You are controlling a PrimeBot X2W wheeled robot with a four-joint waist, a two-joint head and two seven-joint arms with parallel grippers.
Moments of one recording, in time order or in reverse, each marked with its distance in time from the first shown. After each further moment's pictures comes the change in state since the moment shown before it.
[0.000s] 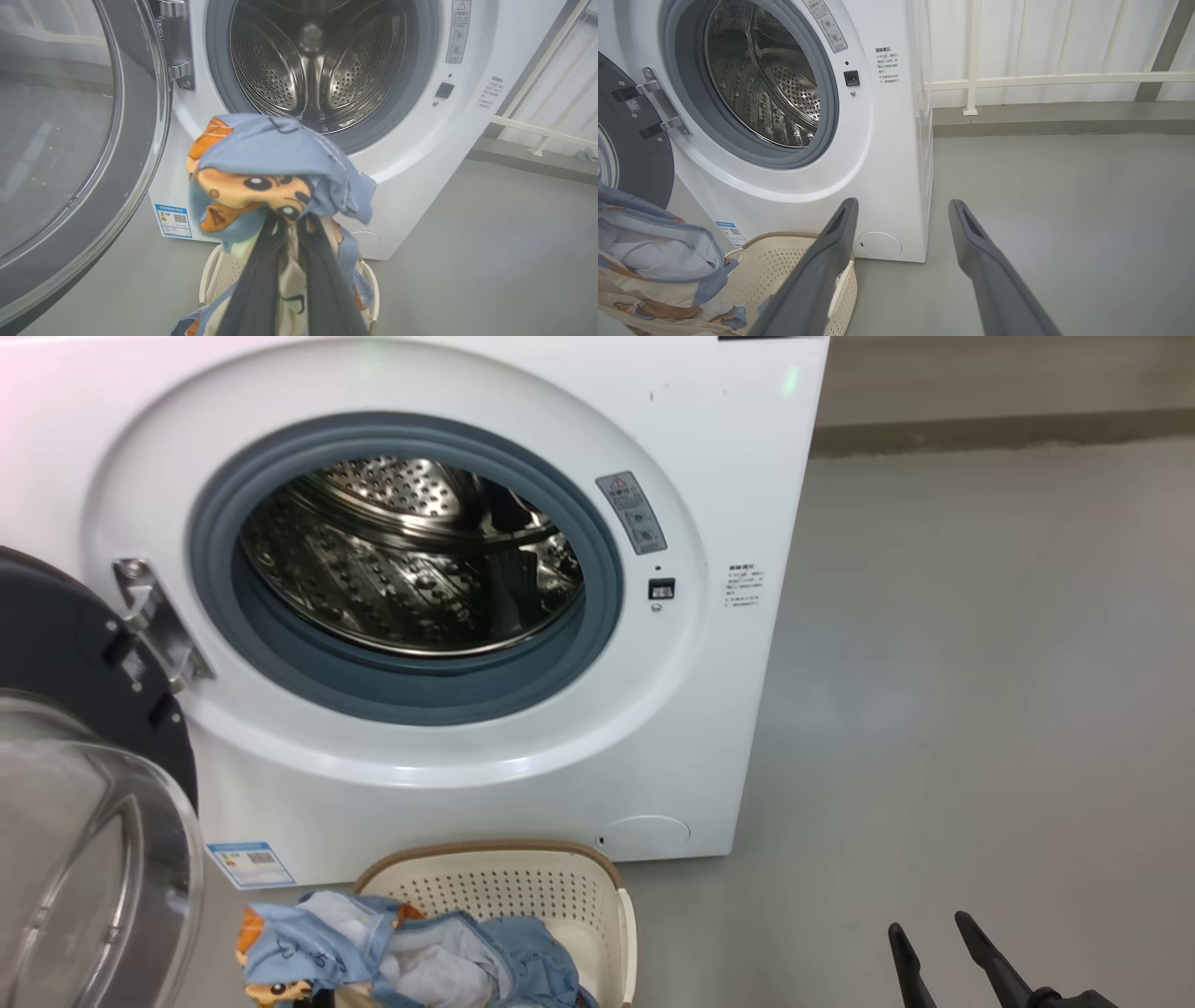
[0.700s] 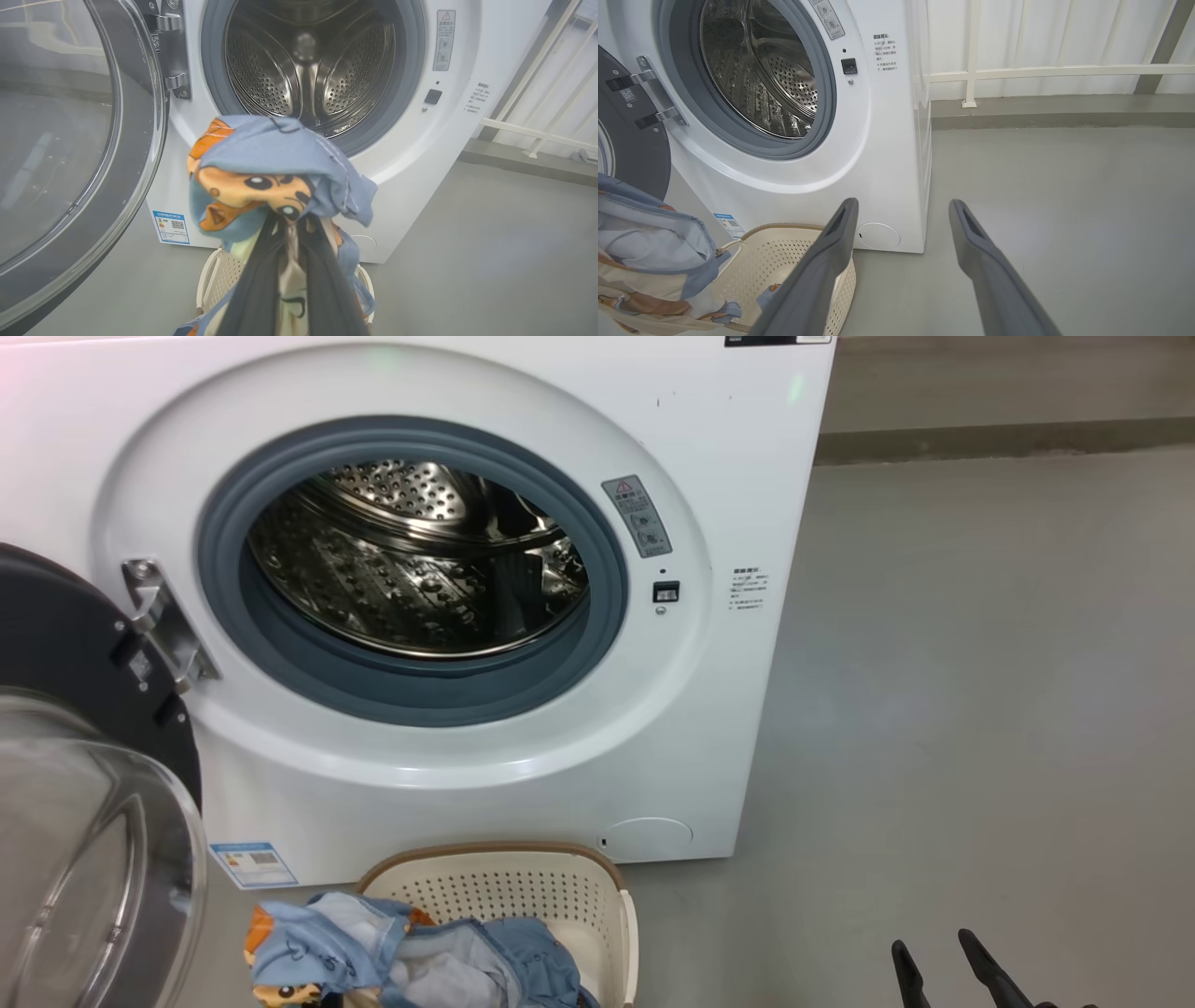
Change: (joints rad) left arm 0.041 0.000 -0.024 -0.085 0.019 0.021 0.000; right arm 0.022 0.002 -0.010 0.012 -0.007 0.000 0.000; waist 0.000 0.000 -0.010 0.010
